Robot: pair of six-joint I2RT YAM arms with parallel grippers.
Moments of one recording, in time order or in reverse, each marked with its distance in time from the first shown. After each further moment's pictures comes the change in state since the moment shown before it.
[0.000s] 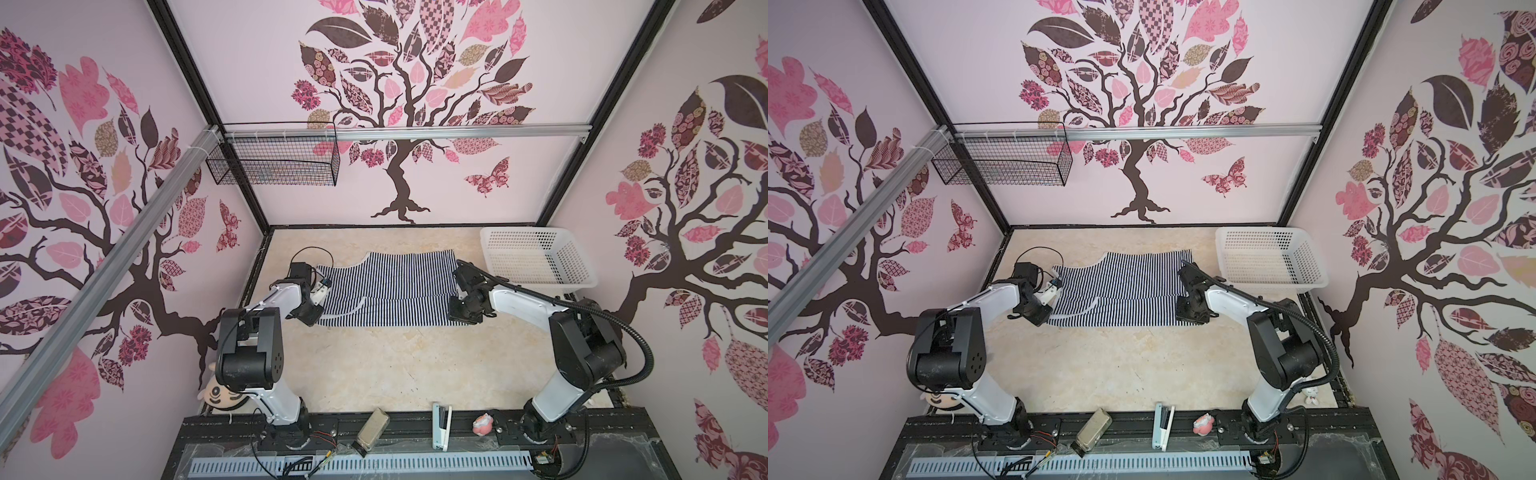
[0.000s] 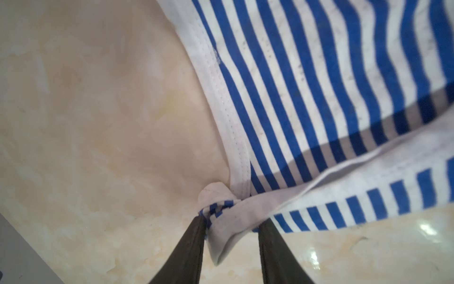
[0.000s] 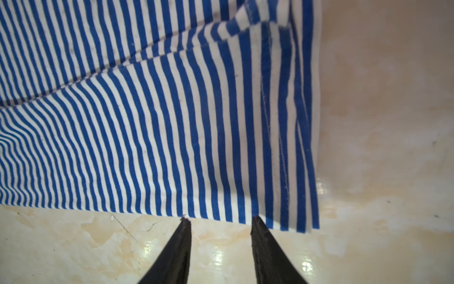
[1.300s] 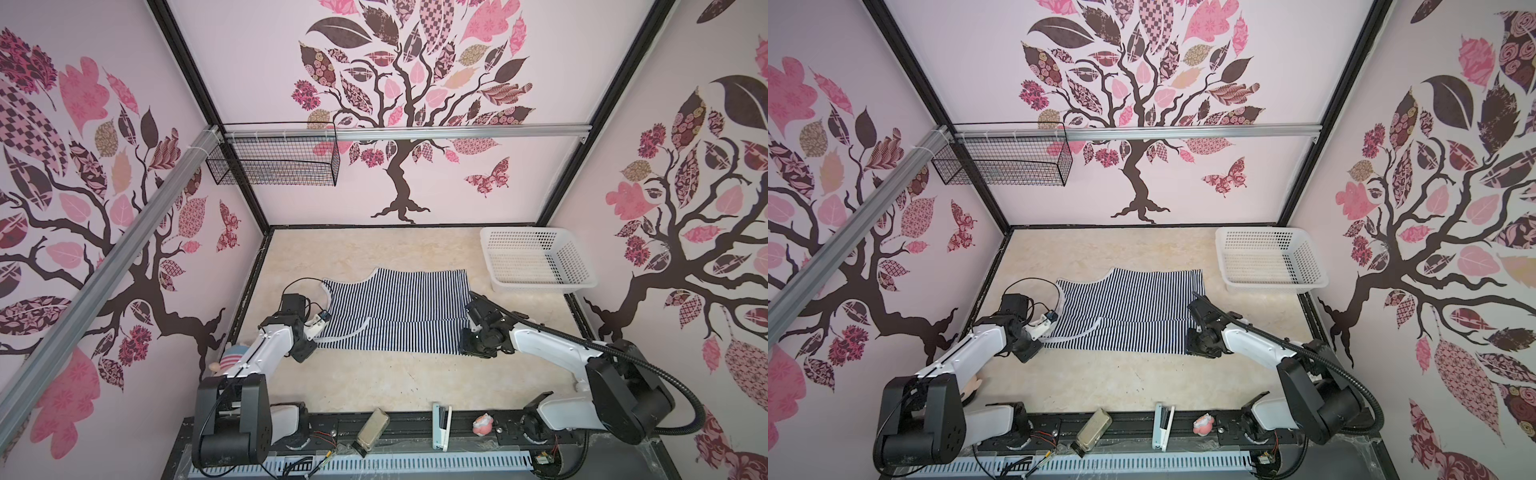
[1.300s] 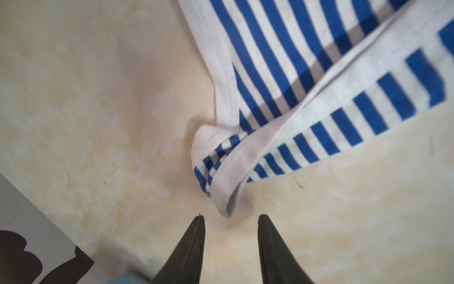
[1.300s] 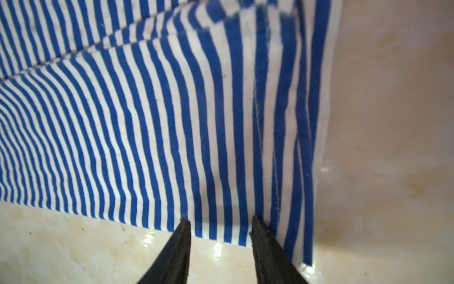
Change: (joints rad) left arm 0.001 -0.462 -0.372 -0.088 -0.048 0.177; right arm 0.068 -0.341 -0.401 0.032 -0.027 0.073
